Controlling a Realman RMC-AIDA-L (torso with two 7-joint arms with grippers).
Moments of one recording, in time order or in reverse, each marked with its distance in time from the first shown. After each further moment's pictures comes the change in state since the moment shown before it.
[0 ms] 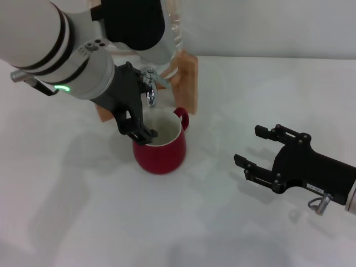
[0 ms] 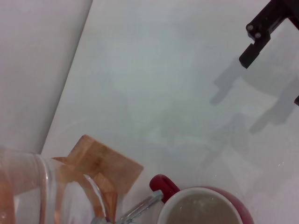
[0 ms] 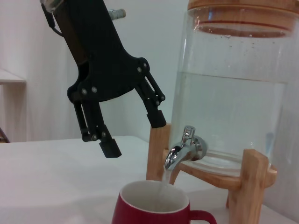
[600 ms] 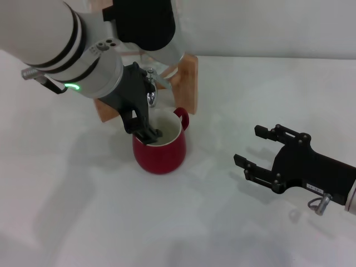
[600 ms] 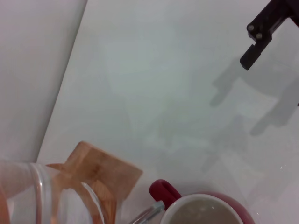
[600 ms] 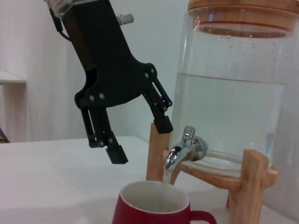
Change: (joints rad) left arm -0.030 -0.001 0.014 -0.051 0.002 0.023 0.003; right arm 0.000 0.001 0.000 0.000 0.000 0.000 0.000
